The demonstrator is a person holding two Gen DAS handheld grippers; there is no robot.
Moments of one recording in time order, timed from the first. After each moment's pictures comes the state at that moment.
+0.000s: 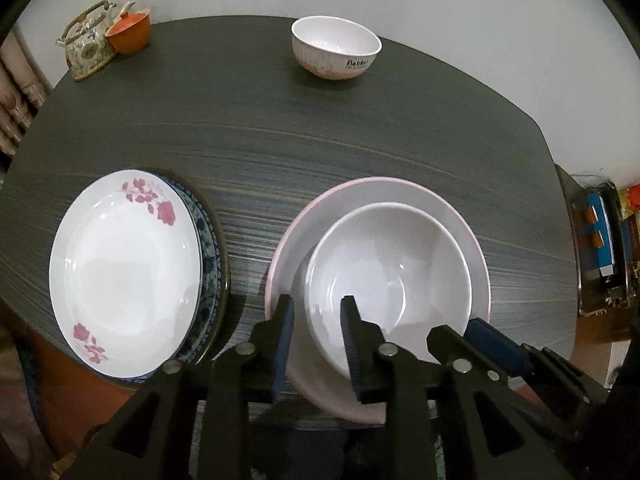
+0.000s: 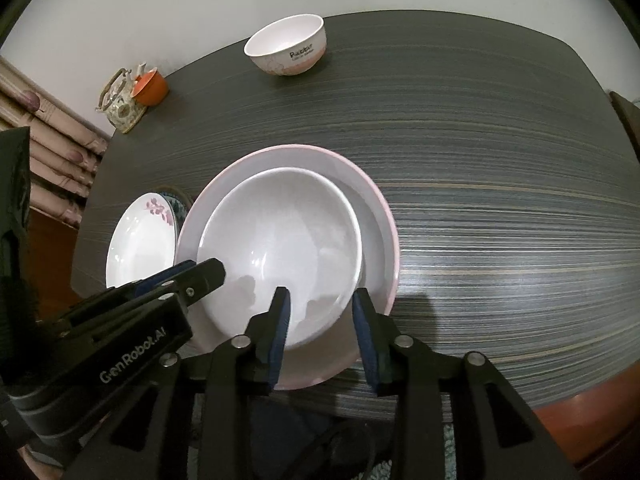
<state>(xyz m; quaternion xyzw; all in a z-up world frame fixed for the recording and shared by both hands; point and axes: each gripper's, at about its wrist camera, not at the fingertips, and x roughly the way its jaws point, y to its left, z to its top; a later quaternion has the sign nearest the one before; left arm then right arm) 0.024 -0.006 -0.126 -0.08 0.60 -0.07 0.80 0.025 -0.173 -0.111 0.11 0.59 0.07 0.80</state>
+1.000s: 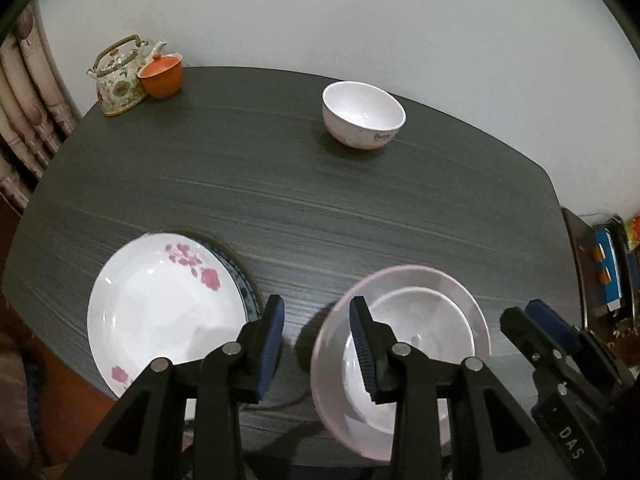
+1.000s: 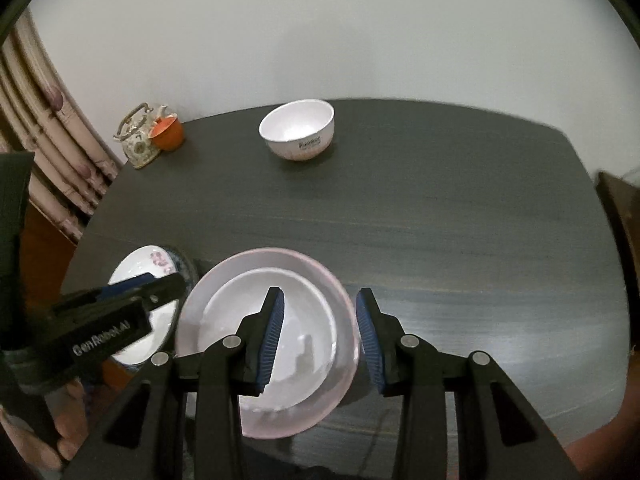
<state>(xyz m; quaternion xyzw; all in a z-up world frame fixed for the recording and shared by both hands) 0.044 0.021 -0.088 -0.08 0.53 -0.03 0.84 0.041 -0.185 -0.060 0.05 0.48 0.08 0.87</state>
